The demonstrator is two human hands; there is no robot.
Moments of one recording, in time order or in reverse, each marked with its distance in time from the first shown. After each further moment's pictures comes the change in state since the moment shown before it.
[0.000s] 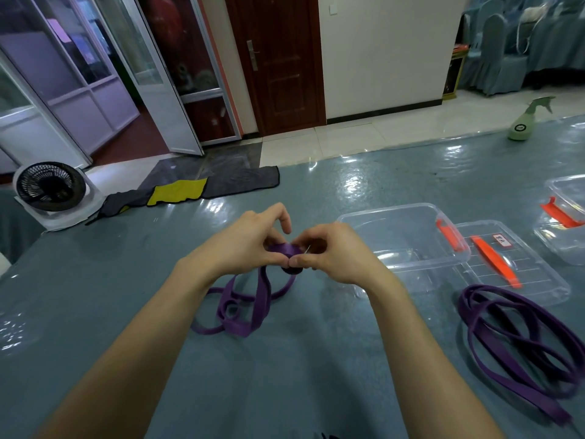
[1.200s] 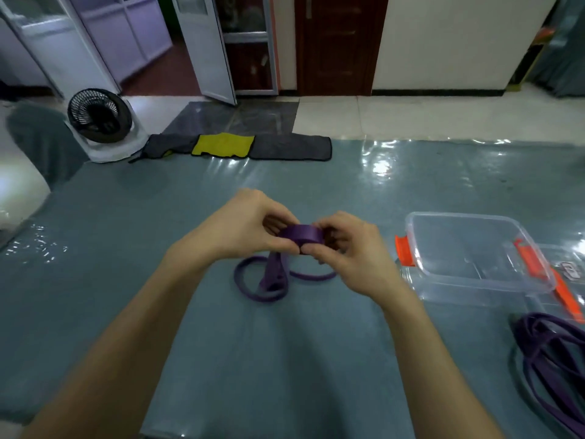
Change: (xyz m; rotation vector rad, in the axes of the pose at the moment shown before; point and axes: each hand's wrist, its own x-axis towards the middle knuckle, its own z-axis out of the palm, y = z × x) left_hand -0.100 -0.087 -0.075 -0.215 0.130 -0.104; right_hand 0.036 -0.076 0.108 0.082 0.055 -0.178
